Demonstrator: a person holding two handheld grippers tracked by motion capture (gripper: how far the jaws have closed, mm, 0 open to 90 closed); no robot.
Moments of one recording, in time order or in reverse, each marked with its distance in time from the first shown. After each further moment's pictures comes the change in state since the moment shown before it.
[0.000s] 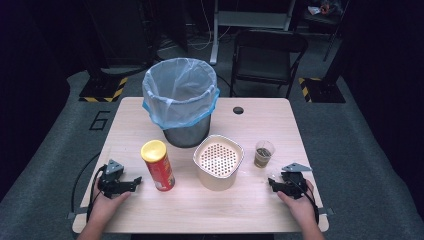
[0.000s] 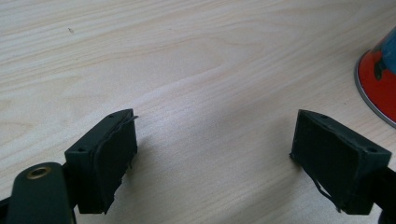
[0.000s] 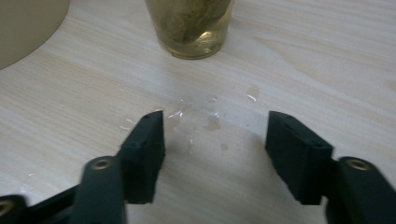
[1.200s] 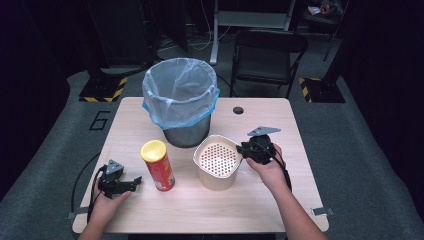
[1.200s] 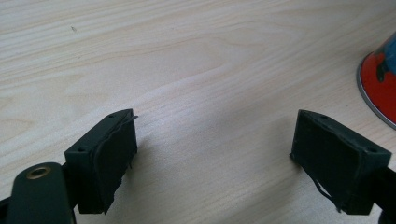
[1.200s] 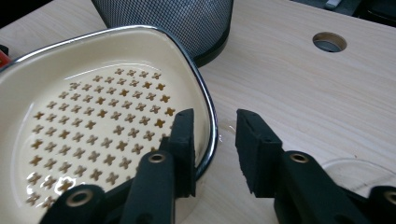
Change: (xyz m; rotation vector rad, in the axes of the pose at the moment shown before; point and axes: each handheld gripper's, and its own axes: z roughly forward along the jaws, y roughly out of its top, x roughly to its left) left arm -0.001 0.000 -0.001 0.014 0.005 -0.006; right arm 0.080 0.143 -0.005 -0.081 0.205 -0.121
